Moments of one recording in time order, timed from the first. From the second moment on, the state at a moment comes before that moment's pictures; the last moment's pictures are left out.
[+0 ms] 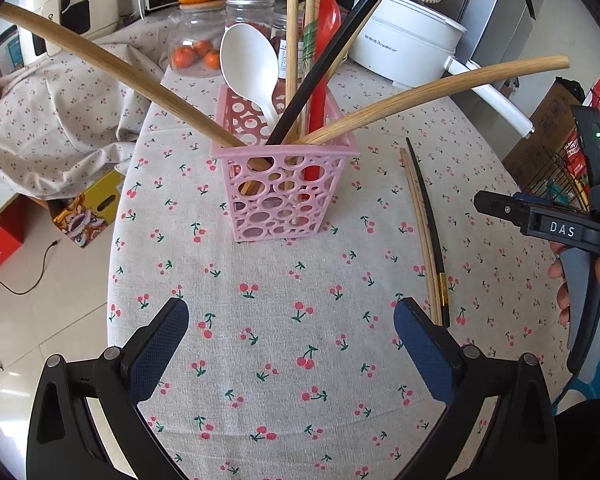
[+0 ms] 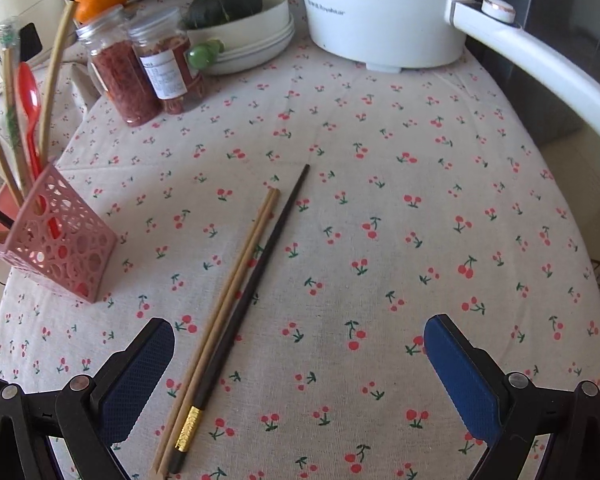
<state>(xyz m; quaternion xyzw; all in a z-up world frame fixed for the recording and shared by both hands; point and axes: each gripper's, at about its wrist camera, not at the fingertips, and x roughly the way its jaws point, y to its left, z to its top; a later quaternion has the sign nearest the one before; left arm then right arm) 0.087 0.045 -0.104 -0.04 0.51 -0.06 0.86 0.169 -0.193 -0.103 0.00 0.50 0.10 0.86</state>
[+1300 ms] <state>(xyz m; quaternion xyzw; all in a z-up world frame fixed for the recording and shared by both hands) 0.091 -0.044 -0.112 0.06 0.51 -0.11 0.85 0.190 -0.206 -0.150 -0.02 0.60 0.02 0.80</state>
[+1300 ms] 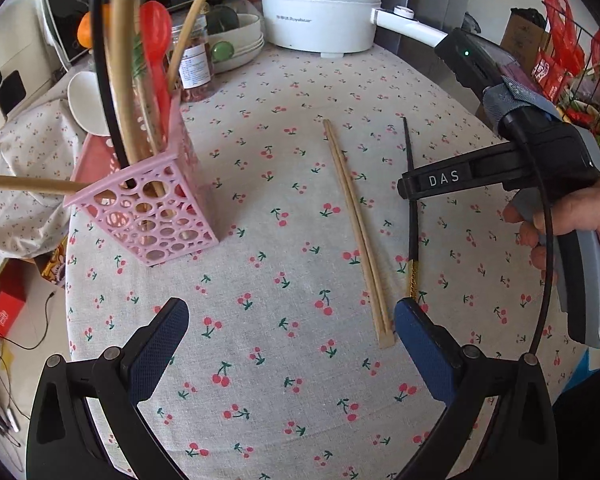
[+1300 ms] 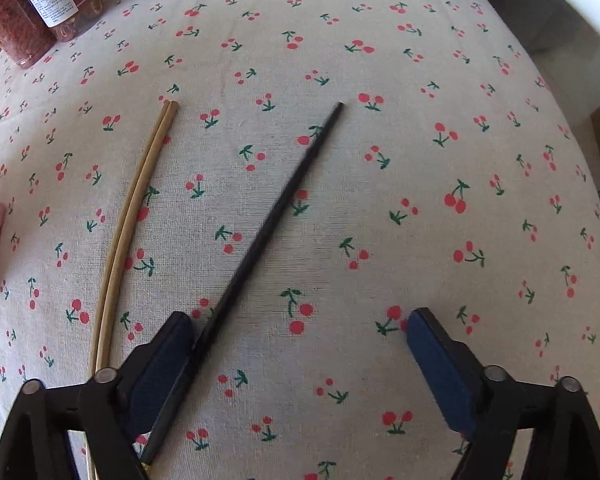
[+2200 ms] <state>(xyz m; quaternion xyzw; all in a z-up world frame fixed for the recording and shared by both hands) 0.224 -0.133 -0.144 0.05 0.59 -0.07 0.80 0.162 -0.319 -0.102 0.10 0.56 0.08 0.82</state>
